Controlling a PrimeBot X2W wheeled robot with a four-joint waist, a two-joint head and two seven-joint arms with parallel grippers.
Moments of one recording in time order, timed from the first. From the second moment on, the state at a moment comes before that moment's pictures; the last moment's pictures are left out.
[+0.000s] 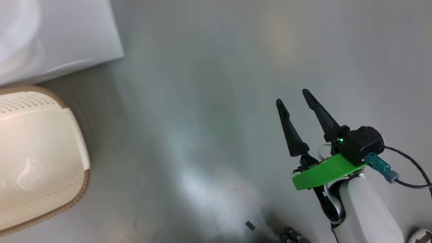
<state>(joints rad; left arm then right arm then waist) -1.47 0.65 -0.32 1.08 -0.60 -0.13 -0.26 -0.37 -0.05 0.17 0.16 0.19 0.13 -0.26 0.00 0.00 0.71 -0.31</state>
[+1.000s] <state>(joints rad) -0.66 0.43 -0.17 0.67 -0.63 -0.13 -0.26 -0.23 -0.05 0.08 0.25 0.08 0.13 -0.26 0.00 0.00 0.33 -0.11</state>
